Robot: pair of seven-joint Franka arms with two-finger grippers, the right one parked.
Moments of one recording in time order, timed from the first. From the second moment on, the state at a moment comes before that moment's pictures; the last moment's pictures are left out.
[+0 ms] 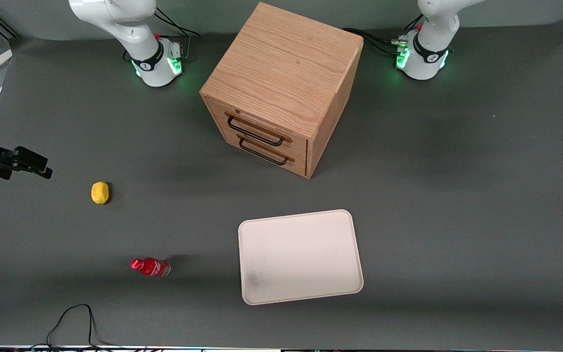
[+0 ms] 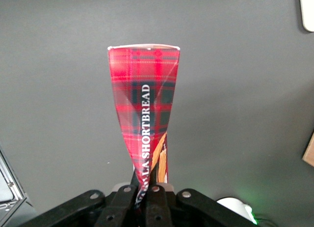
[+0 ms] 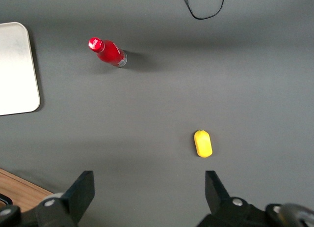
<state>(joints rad) 0.34 0.15 -0.05 -1.38 0.02 1.39 0.50</state>
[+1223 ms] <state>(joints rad) -0.15 0.66 -0.15 -1.07 0.01 1.80 -0.43</state>
